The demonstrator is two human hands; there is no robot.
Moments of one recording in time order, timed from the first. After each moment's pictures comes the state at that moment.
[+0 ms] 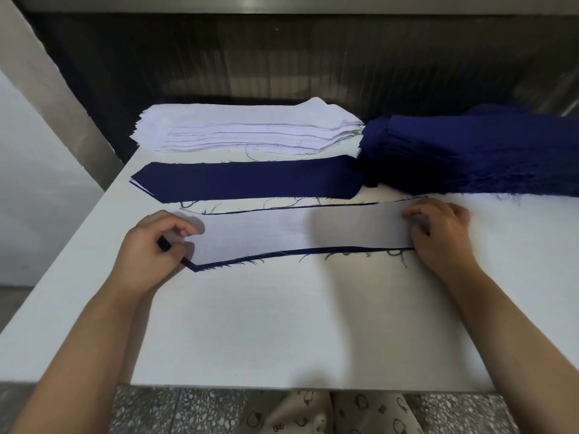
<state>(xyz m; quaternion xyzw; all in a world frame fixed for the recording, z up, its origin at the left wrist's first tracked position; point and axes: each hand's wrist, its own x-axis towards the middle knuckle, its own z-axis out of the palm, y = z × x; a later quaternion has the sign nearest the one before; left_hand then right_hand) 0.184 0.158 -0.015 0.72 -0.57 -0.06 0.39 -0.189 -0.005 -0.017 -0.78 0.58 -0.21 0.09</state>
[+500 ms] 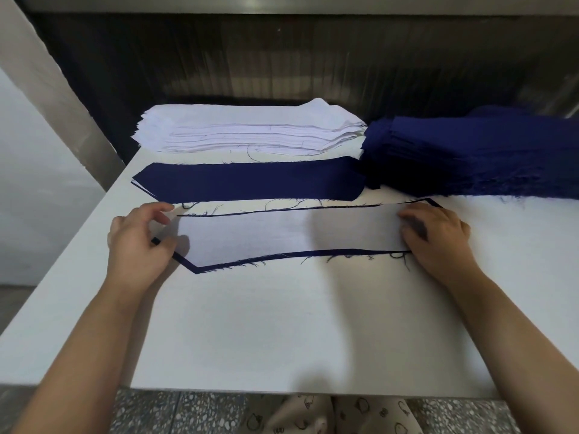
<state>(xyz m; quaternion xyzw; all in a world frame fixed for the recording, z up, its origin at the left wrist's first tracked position) 0.190 0.156 -0.014 0.81 -0.46 -0.02 0.37 -0.185 -0.001 -0.014 -0.80 0.57 -0.18 0.11</state>
